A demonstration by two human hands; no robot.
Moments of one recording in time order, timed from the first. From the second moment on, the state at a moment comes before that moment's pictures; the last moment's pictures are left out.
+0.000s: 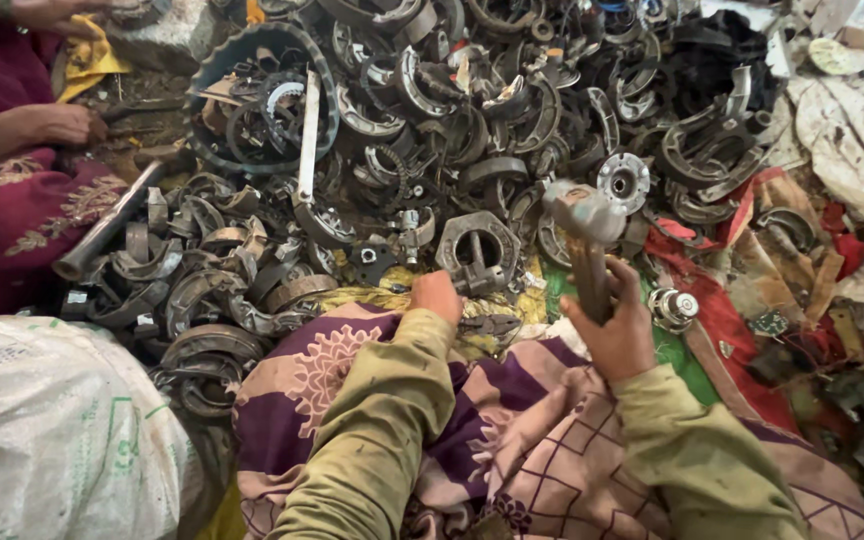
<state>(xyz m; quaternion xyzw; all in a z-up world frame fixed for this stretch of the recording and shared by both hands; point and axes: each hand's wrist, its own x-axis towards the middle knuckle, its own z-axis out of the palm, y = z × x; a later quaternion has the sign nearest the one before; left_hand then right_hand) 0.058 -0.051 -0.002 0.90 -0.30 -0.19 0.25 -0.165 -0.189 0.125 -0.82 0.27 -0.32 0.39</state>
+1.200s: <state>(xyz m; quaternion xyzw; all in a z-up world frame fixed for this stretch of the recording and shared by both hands) 0.059 -0.059 -0.029 0.90 -0.27 -0.20 0.28 -0.160 -0.179 0.135 -0.69 0.43 -0.18 0.56</state>
